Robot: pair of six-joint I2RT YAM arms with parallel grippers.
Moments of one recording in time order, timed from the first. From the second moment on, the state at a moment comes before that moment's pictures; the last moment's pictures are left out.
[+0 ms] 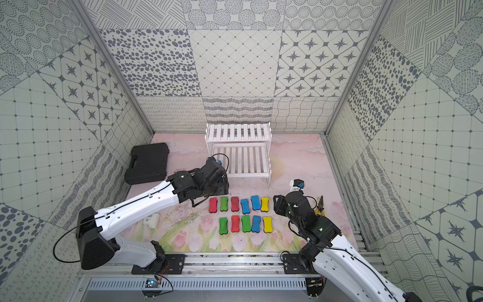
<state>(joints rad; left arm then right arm) -0.83 1.45 1.30 -0.83 -0.26 -0.77 0.64 0.60 0.56 -0.62 0.23 0.80</state>
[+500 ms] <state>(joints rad) -0.73 1.61 1.43 -0.73 -0.35 -0.59 0.64 0.62 0.56 -0.62 0.23 0.80</state>
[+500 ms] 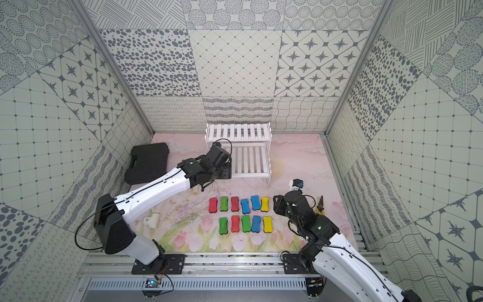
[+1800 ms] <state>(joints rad) -0.70 1.69 1.51 -0.74 -0.40 -0.55 0.62 0.62 0.56 -0.62 0.23 0.79</state>
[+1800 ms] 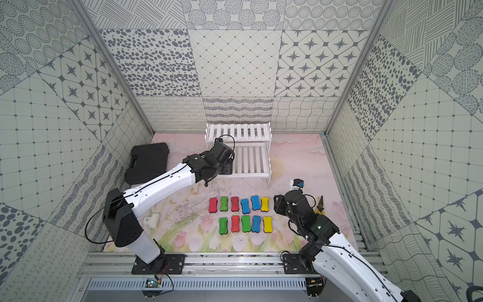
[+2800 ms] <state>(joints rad) -0.65 1.76 1.53 -0.79 -0.34 -0.49 0.60 0.61 0.56 -0.62 0.22 0.79</state>
